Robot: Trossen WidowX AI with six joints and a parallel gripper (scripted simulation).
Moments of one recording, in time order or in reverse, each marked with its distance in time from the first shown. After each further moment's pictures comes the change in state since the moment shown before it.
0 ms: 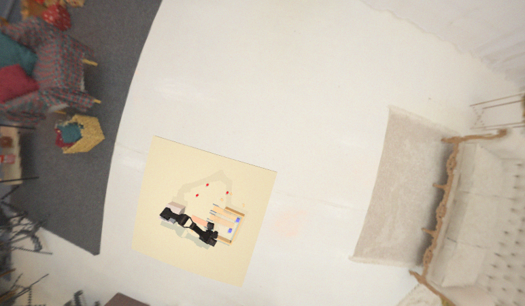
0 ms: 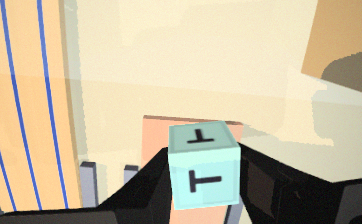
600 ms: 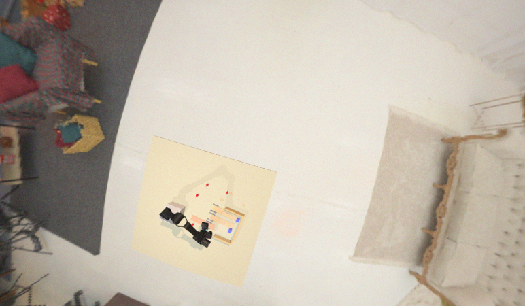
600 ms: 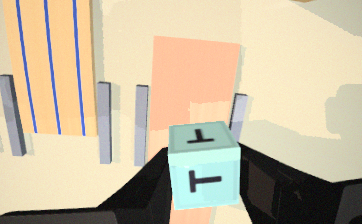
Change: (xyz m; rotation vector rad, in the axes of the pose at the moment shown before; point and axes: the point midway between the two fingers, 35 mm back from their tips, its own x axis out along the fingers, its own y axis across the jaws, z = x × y) arm -0.034 0.007 -0.042 0.003 -0.003 0.003
